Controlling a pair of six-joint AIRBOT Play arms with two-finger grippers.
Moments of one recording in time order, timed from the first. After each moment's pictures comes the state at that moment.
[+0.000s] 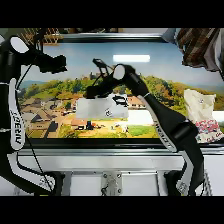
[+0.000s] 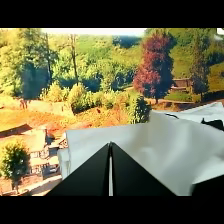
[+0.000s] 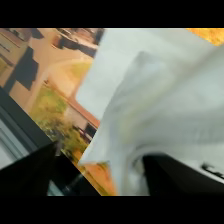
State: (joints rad) left arm 0.03 -1.71 1.97 1.19 -1.37 -1.56; right arm 0.60 -1.97 2.03 -0.92 1.14 1.57
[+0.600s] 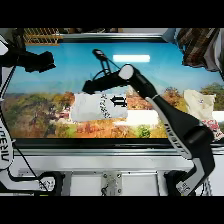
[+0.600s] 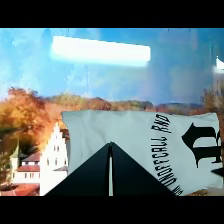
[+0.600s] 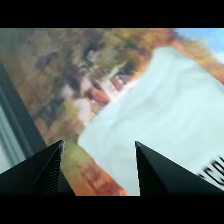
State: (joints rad) left arm 0.08 -1.48 1.75 1.19 -1.27 -1.56; right arm 0.51 -1.77 1.77 -0.76 0.96 1.26
